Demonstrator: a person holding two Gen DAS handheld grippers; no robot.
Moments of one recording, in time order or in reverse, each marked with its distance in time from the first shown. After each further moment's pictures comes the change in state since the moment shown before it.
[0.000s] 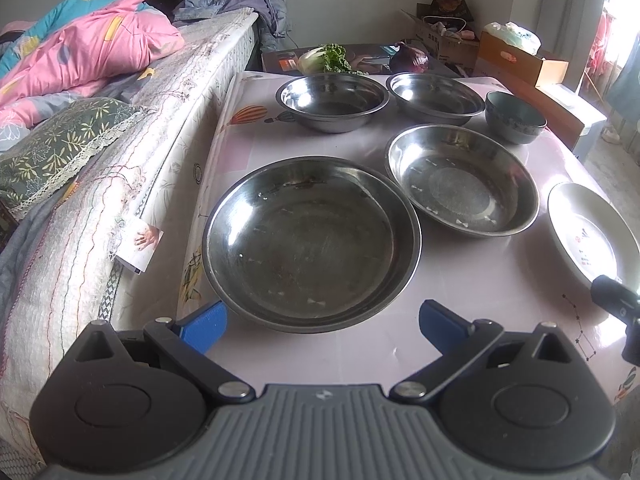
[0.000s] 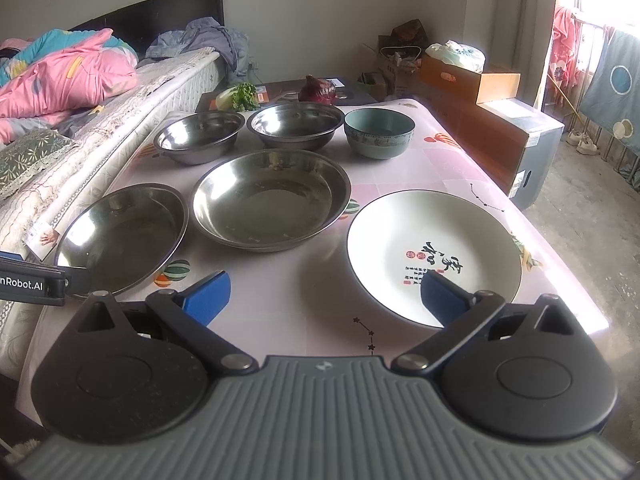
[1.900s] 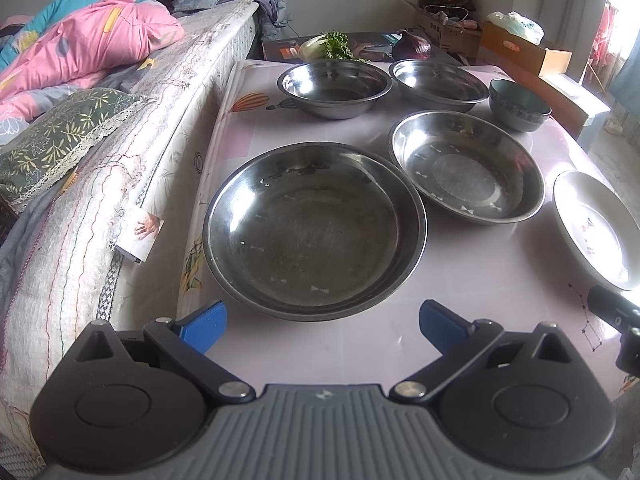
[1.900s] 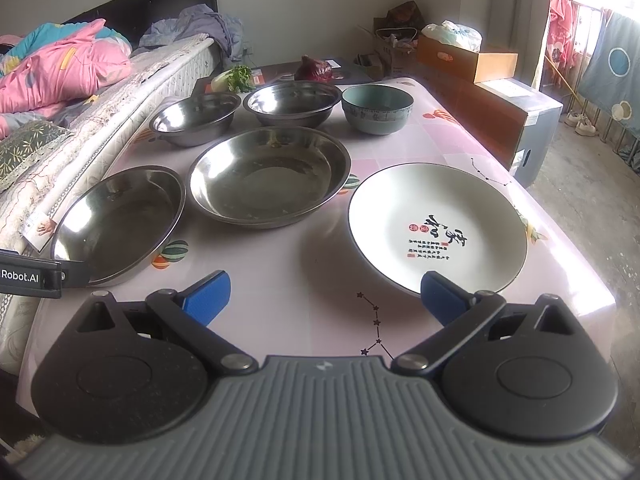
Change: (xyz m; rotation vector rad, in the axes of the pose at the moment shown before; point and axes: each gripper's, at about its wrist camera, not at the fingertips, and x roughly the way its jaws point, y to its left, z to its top) left arm 0.006 0.000 -0.003 0.002 0.036 0.007; right arm 0.008 0.002 -0.009 0.023 0.049 -0.004
